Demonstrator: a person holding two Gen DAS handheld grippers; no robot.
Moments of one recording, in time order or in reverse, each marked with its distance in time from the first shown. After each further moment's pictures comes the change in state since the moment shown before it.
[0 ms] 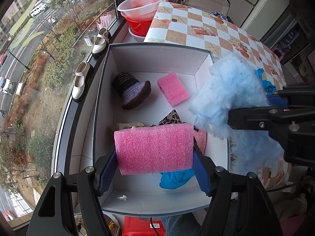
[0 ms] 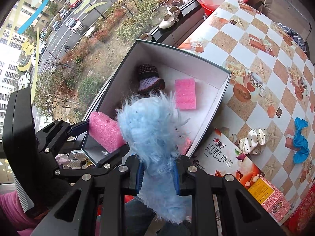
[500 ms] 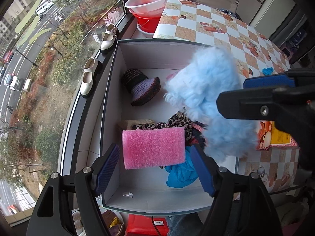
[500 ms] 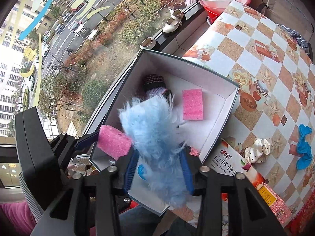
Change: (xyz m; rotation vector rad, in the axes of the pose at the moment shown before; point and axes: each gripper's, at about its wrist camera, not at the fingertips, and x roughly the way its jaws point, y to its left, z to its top) left arm 0.005 0.004 0.002 -0.036 0.021 0.056; right arm -0.002 0.005 0.022 0.009 -0.026 0.016
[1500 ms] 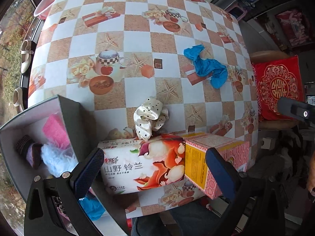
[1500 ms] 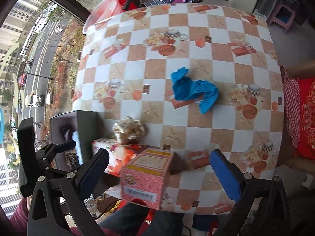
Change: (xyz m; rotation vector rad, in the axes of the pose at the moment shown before) left arm 0.045 -0.225 0.114 0.307 0.282 -0.278; right arm -0.114 -0.315 -0.119 0.662 -0.029 -0.122
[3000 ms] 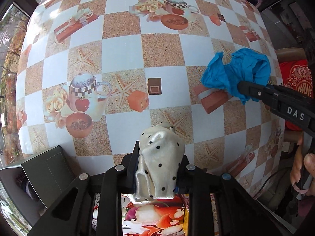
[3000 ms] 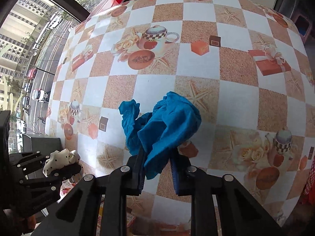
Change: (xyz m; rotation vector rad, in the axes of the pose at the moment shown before) left arm 0.068 -0.029 0.054 0.022 0.023 0.145; right arm 0.094 -0.075 0.057 -0.112 -0.111 0.111
